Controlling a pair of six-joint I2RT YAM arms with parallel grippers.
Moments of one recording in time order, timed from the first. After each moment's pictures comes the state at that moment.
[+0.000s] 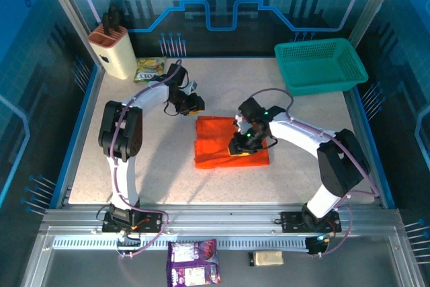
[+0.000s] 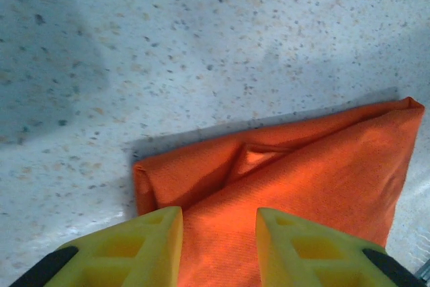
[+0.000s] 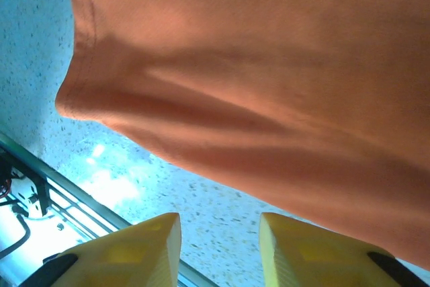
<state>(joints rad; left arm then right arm) -0.22 2.07 1.58 -0.73 0.50 -0.40 0.61 1.66 1.11 -0.79 -0.45 0.45</state>
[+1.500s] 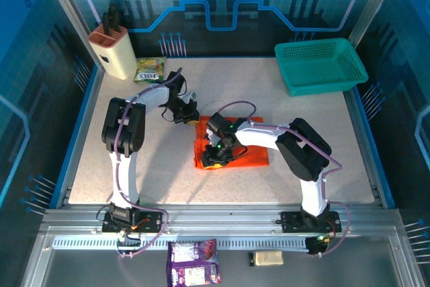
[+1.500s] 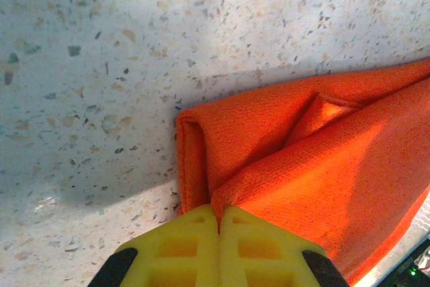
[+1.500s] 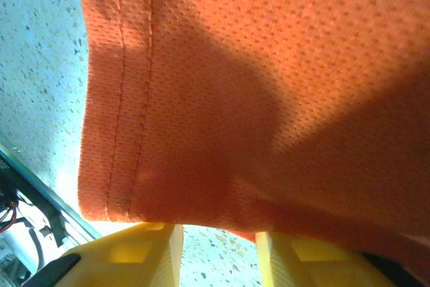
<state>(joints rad) -0.21 2.12 1.55 -0.80 0.56 -0.33 0.81 1.95 1.22 -0.57 -0.51 0.62</state>
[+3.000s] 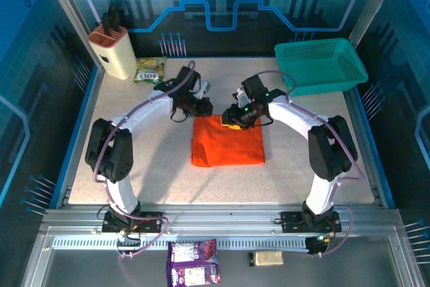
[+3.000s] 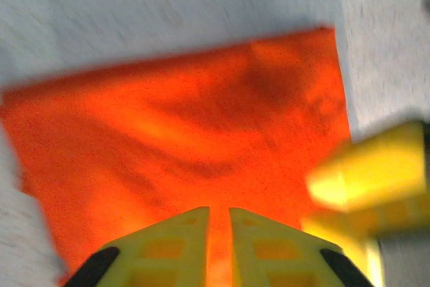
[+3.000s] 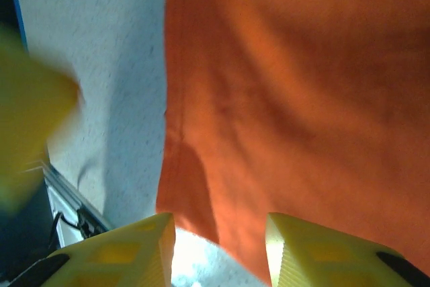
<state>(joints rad) -0.44 1.79 1.41 -0.68 0.36 -0.38 0.45 1.85 1.36 -0.63 -0.57 0.57</state>
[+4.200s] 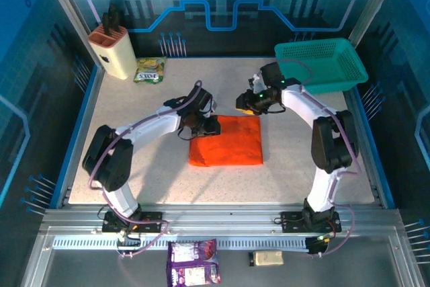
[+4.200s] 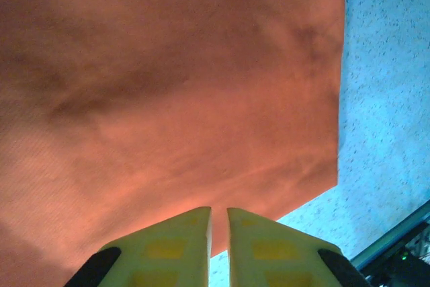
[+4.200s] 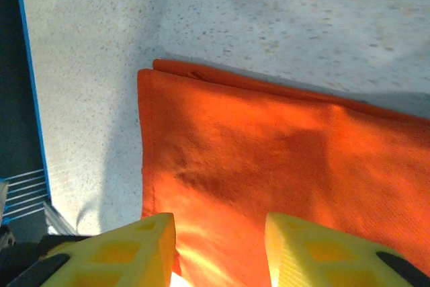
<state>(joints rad) -0.57 1.76 1.29 -0.62 0.34 -0.65 0.29 1.84 1.43 -0.68 -0.56 0.47</state>
